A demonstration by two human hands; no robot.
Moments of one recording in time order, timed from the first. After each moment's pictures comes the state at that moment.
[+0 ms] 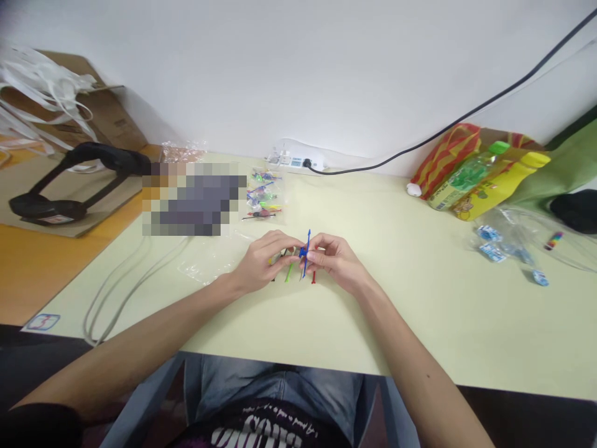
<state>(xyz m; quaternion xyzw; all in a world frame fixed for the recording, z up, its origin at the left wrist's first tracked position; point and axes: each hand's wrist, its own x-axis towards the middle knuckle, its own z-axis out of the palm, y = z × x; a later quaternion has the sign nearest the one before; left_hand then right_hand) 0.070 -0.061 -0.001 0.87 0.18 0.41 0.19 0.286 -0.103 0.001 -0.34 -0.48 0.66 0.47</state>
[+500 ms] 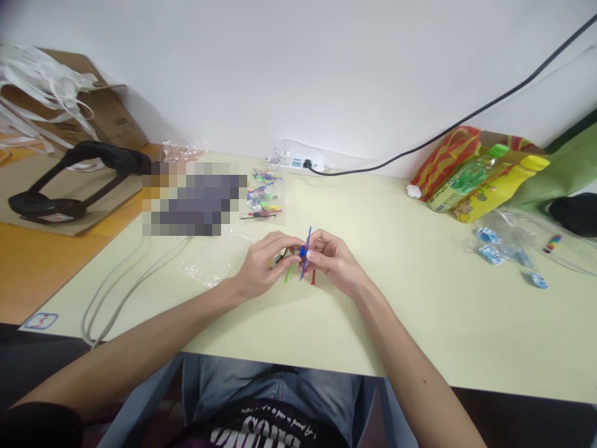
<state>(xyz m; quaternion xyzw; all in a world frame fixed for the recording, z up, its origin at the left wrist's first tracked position) 0.078 -0.072 0.003 0.84 0.19 0.48 0.19 0.280 -0.106 0.013 -0.30 -0.48 0.67 0.47</state>
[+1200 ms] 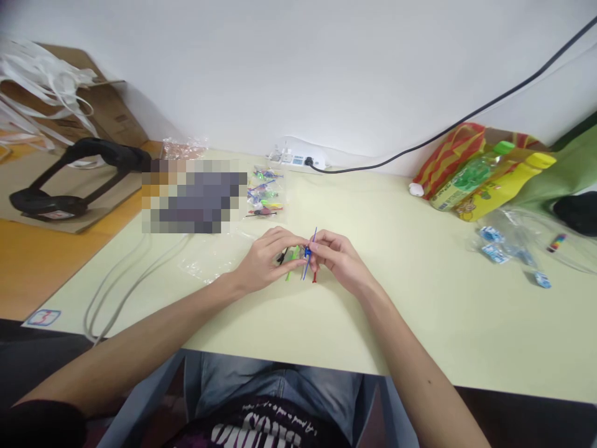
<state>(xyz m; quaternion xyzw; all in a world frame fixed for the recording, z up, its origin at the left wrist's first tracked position) 0.073 -0.064 0.001 0.88 0.19 0.40 0.17 0.283 -0.105 0.012 -0.35 -0.47 0.65 0.47</state>
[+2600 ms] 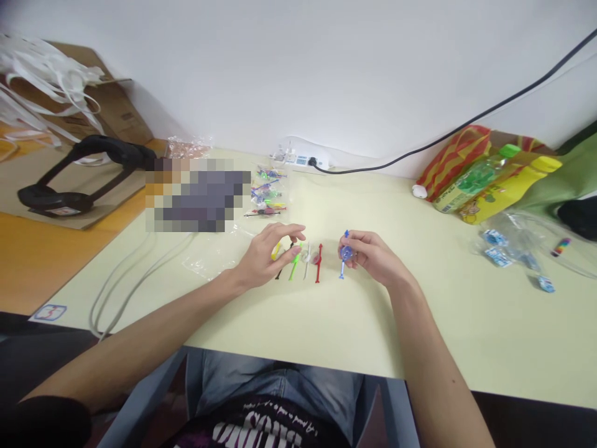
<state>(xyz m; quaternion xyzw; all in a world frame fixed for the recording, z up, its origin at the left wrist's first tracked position) 0.066 -0.062 0.002 0.85 0.21 0.44 0.20 0.341 -0.100 0.021 -0.48 -0.48 0.62 0.40</state>
